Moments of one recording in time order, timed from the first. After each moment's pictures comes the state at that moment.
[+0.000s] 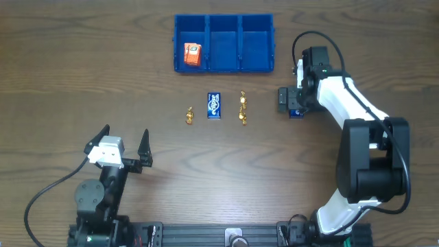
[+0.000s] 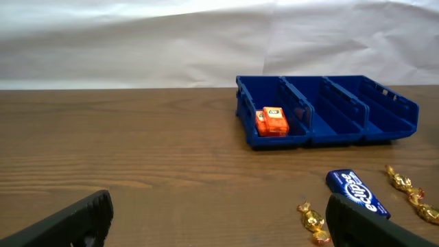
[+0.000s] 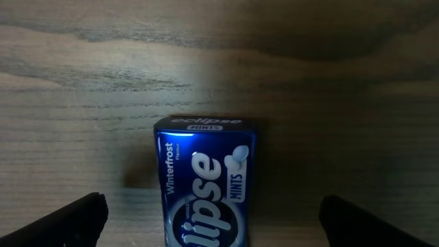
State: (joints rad) left arm -0.08 0.01 0.03 -0.12 0.09 -0.04; right arm 0.05 1.86 1.15 -0.63 0.00 0.04
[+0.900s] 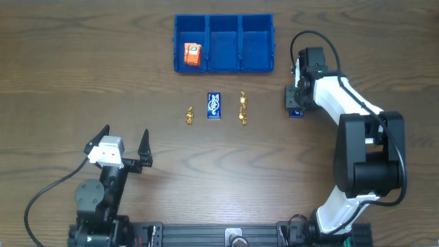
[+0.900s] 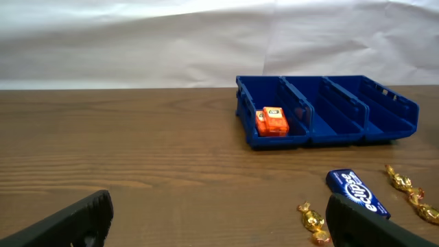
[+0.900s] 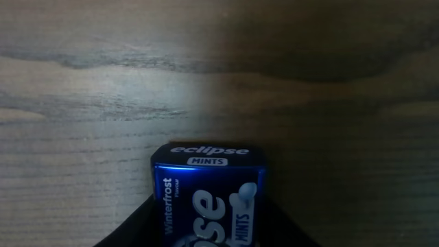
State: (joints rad) left arm -0.08 0.01 0.03 -0.12 0.09 -0.04; right arm 0.06 1.90 1.14 -0.57 0.02 0.07
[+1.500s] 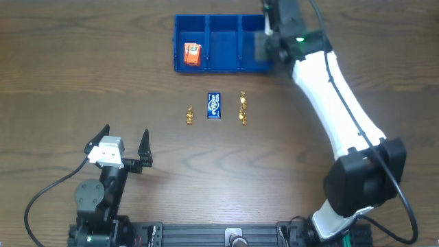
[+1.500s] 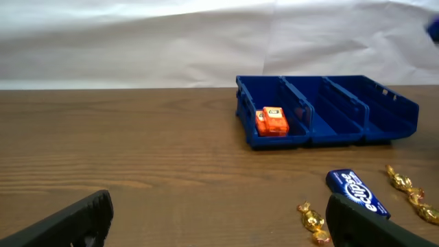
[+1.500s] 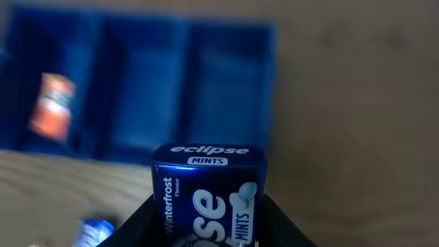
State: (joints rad) left arm -0.08 0.01 0.03 -0.12 0.09 -0.04; right arm 0.32 1.81 1.65 -0.73 0.11 0.19
